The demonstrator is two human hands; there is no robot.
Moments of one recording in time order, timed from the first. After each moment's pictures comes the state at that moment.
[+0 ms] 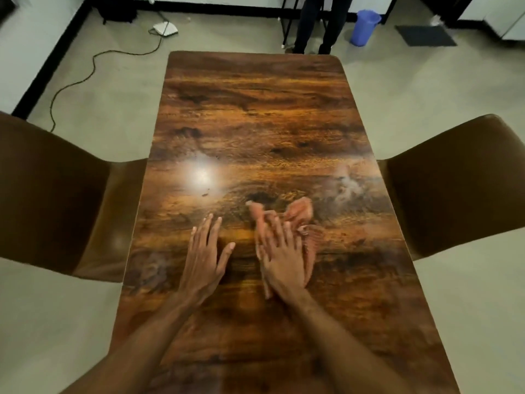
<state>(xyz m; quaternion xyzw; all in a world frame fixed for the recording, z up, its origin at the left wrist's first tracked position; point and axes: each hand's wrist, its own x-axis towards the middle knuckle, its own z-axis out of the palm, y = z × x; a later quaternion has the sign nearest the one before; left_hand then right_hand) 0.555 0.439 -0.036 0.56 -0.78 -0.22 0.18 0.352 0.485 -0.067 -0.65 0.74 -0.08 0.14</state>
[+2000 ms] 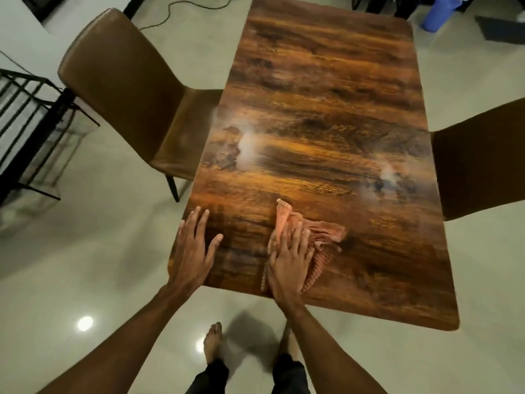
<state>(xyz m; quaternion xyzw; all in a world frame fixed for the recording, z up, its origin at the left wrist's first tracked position) 0.713 0.718 -0.025 0.67 -0.68 -0.20 0.20 0.493 0.740 -0.071 -0.60 0.79 -0.11 0.11</state>
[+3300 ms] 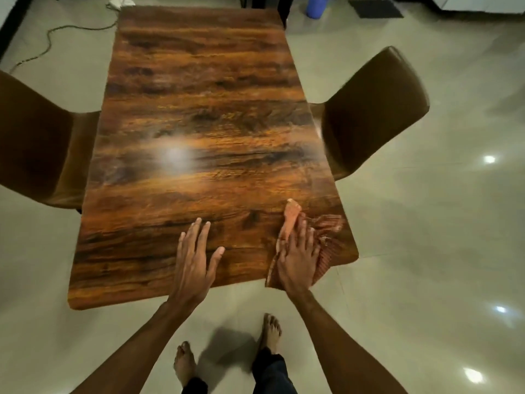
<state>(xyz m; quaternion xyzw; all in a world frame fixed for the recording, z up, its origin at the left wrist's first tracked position) 0.510 0.769 -0.020 0.54 -0.79 -0.22 0.19 0.271 0.833 -0.083 -0.47 0.87 -0.11 0.10</state>
